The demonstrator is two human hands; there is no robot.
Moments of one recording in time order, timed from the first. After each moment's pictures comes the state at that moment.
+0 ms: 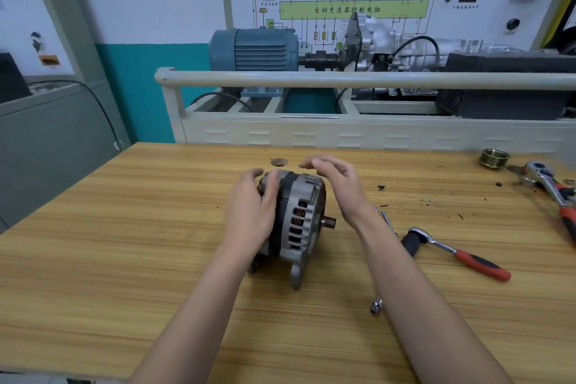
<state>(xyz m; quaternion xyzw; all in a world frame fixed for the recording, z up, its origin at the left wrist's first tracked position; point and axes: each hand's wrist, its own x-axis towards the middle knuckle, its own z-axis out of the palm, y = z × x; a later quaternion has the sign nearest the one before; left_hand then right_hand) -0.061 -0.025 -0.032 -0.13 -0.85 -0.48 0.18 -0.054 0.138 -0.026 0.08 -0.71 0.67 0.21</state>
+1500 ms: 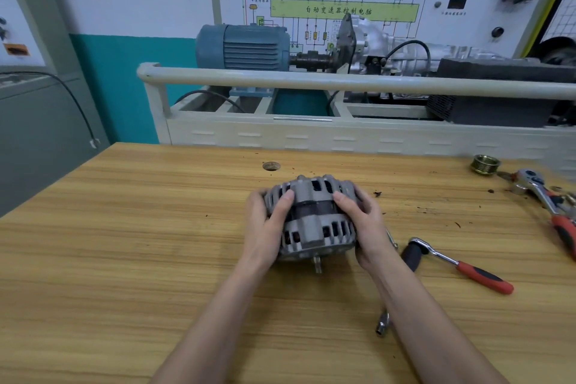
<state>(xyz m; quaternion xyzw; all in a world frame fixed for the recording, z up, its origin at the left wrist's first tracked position) -0.069 -0.006 -0.059 -0.15 -0.70 -0.69 -0.01 -0.030 0.151 -0.066 -0.07 -0.60 0.77 0.21</state>
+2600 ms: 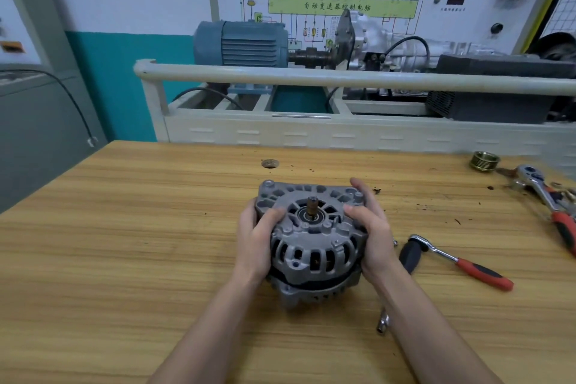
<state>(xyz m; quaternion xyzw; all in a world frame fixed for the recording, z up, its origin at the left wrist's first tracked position) -0.063 -0.016 -0.068 -0.13 -0.60 -0.79 -0.04 -0.008 0.141 -0.061 -0.06 -0.54 0.82 0.19</state>
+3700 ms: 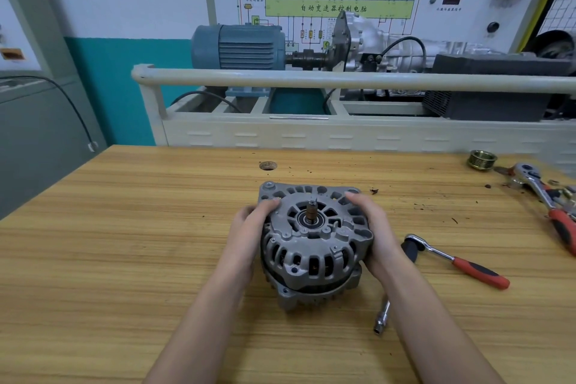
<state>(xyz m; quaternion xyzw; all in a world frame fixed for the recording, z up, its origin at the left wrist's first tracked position) -0.071 -0.025 -0.056 -0.04 -0.66 -0.74 -0.16 -0.007 0.154 -0.054 -0.16 -0.57 0.80 0.12</state>
